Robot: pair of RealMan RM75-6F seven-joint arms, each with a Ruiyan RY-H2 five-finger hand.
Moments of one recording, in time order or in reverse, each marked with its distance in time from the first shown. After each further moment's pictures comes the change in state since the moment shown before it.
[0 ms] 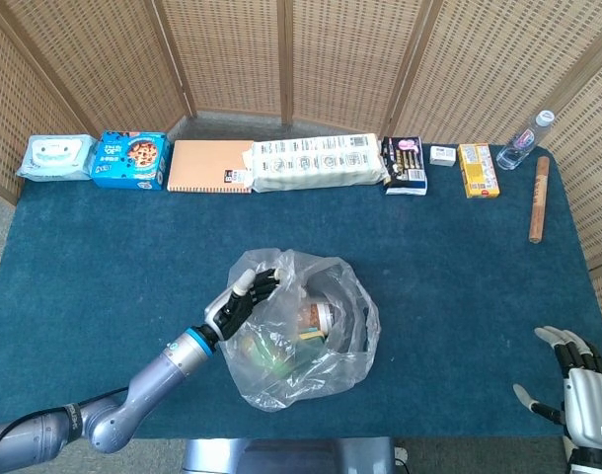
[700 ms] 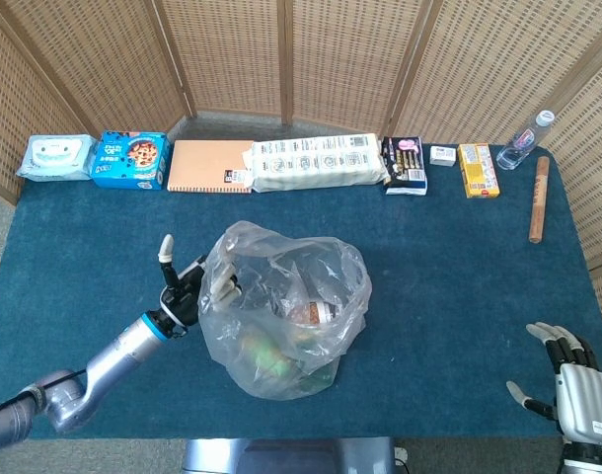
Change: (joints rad) left arm -0.047 0.108 0.195 0.317 0.528 0.363 -1.182; right arm 0.012 -0.001 0.004 -0.021 -0.006 -0.015 -0.026
